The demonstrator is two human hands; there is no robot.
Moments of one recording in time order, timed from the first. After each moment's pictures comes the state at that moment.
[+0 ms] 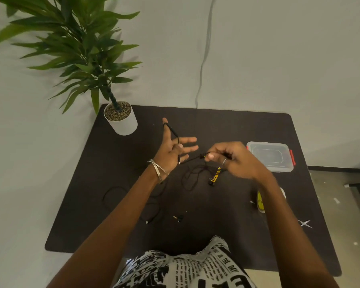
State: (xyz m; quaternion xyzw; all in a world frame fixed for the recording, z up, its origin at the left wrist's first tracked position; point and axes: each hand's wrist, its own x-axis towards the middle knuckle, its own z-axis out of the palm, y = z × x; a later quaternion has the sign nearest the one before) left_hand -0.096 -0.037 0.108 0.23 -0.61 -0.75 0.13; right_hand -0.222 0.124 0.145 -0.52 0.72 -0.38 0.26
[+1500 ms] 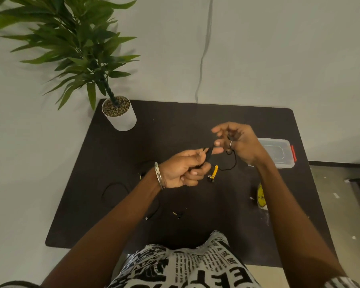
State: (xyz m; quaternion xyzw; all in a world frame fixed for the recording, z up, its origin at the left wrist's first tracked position) left_hand -0.093 -0.020 0.108 0.04 -0.41 -0.89 -0.21; right_hand -0.262 0.113 0.116 -0.36 0.67 -0.56 0.33
